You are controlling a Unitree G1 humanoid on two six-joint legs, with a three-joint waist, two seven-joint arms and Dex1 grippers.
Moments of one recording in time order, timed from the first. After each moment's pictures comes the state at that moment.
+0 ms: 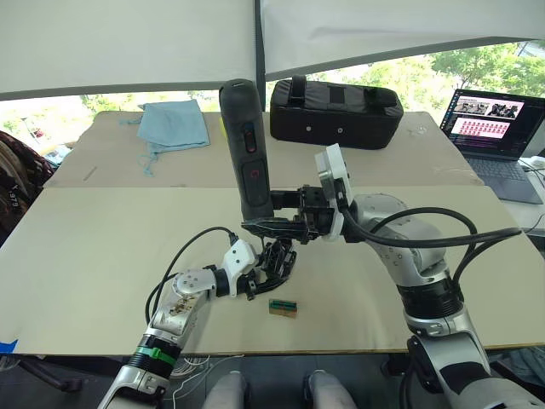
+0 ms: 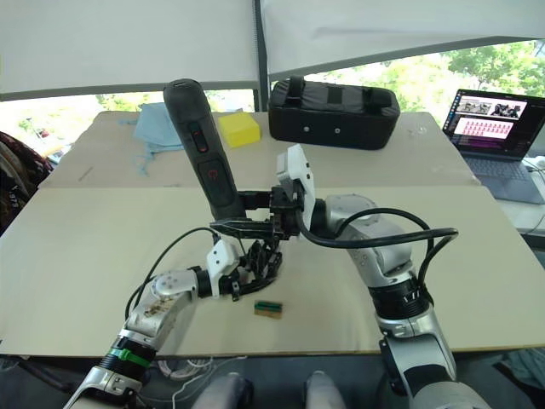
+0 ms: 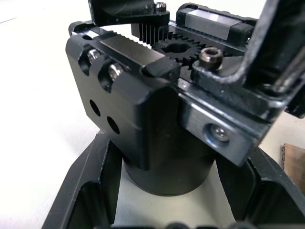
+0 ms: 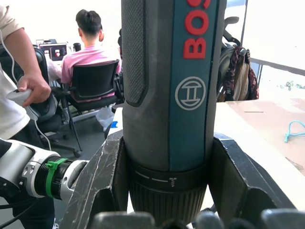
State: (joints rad) left arm -0.32 0.32 -0.22 0.17 -0.16 0.09 -0.93; right arm -0.74 -0.34 0.15 -0.16 0.60 0.57 1.05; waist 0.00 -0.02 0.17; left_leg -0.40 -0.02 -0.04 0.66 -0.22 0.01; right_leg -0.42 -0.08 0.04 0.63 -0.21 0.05
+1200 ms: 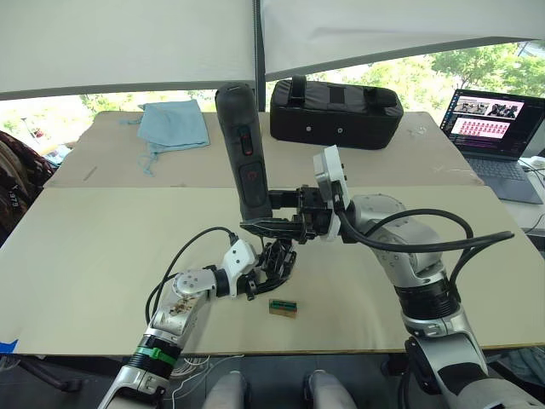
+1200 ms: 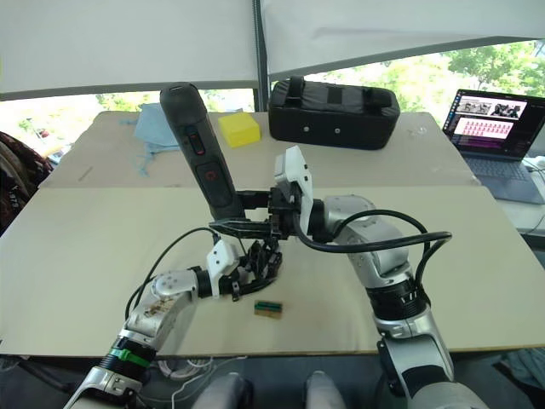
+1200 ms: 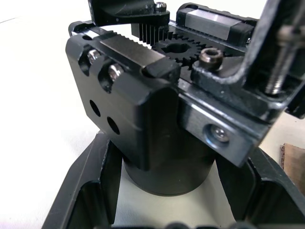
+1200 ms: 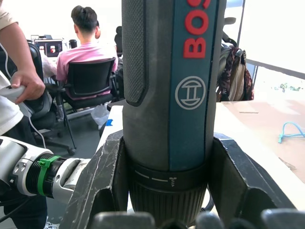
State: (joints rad) left arm -0.32 0.32 -0.22 0.17 -0.16 0.09 -0.93; right arm -0.73 -0.33 0.15 -0.15 0.56 0.53 1.04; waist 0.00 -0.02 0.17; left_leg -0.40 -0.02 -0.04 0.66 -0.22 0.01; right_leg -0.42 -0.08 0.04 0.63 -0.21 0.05
